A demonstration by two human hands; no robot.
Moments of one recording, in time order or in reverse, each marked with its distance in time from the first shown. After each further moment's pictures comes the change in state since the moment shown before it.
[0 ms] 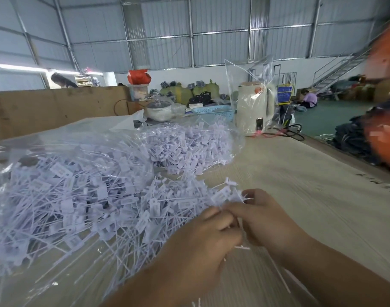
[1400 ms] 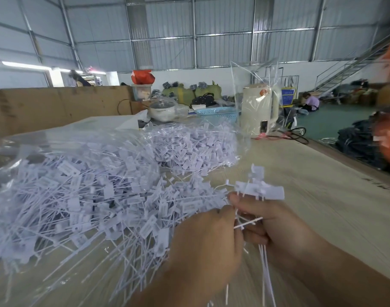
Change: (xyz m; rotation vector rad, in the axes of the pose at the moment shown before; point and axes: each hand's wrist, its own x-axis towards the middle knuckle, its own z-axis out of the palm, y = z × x) left_hand 0.008 0.012 -0.001 0.121 0.129 -0.407; right_hand -0.010 -0.007 0.004 0.403 -0.329 0.019
